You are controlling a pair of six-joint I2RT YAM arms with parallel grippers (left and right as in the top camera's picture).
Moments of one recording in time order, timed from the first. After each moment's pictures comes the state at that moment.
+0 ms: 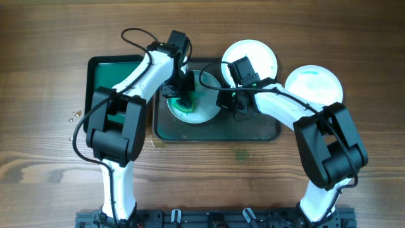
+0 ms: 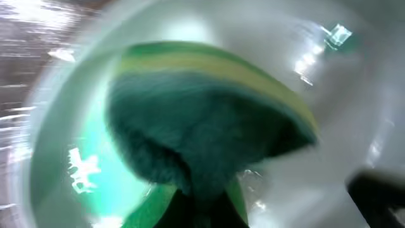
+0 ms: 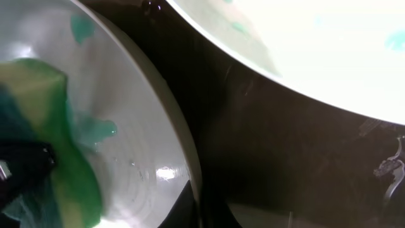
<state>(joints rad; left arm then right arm) -0.35 2.17 1.61 -0.96 0.21 -0.35 0.44 1.95 1.13 -0.35 -0.28 0.75</state>
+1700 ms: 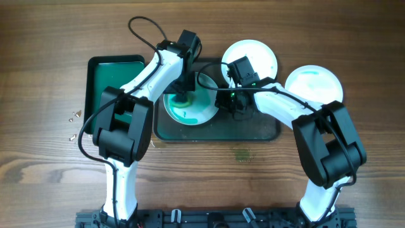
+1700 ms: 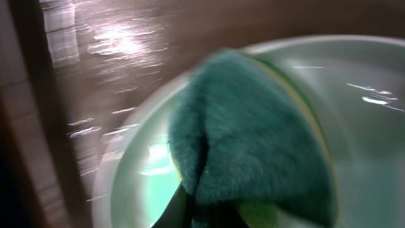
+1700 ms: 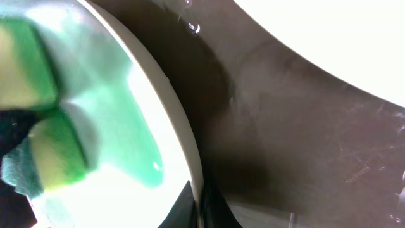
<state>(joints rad) -0.40 2.19 1.67 -1.02 -0.14 -0.41 0.44 1.96 1.14 -0.35 -0.34 0.71</state>
